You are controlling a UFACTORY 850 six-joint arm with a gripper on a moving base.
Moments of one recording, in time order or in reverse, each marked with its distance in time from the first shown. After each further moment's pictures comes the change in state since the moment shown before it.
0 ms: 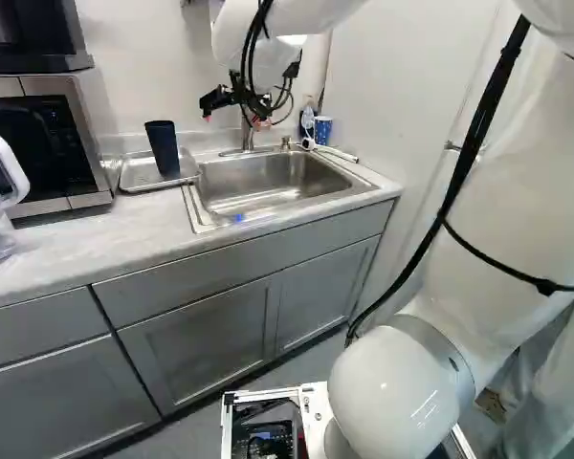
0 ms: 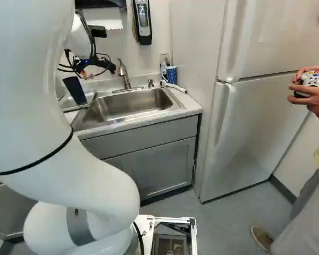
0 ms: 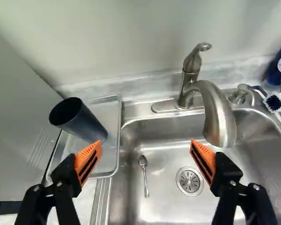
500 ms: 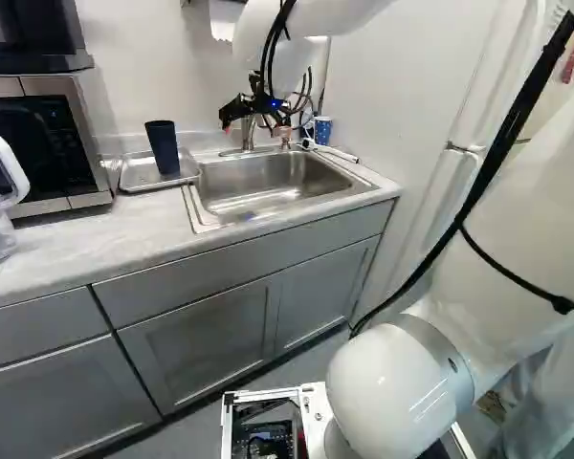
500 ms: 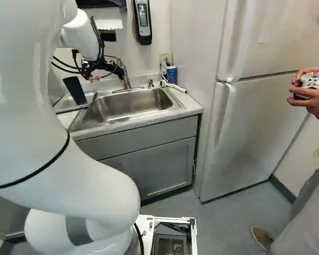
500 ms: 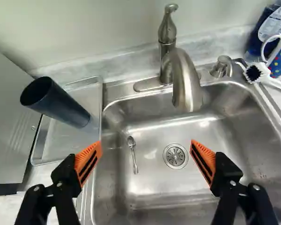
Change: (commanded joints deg) arm -4.2 3.5 3.4 0.0 -6.8 0.0
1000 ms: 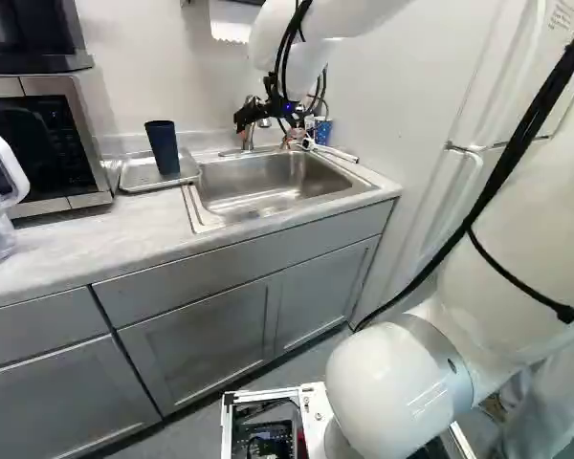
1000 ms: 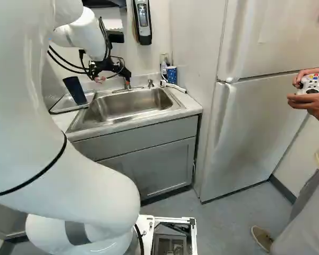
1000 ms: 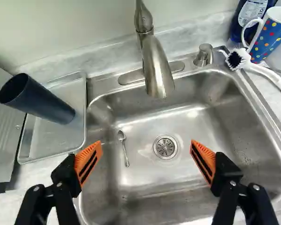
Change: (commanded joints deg) arm -2.9 1.5 1.4 0.0 -1.7 0.0
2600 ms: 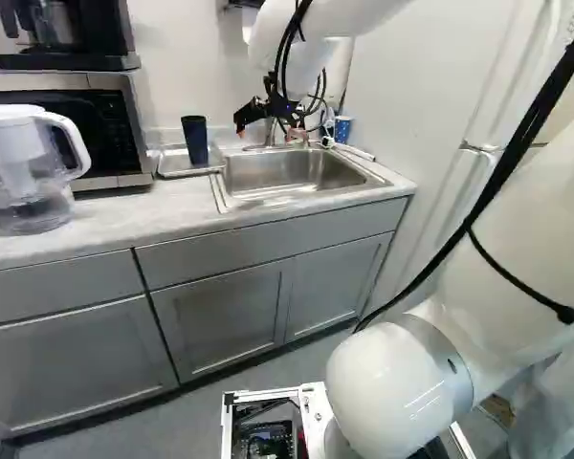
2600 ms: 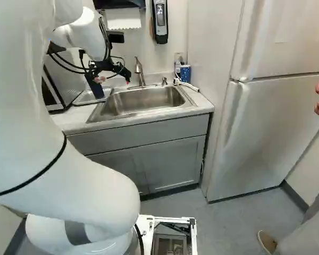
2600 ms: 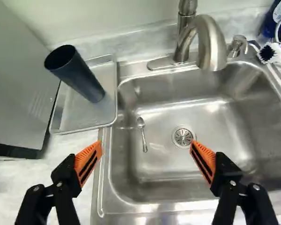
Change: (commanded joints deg) arm 0.0 0.0 0.0 0.0 0.0 0.0
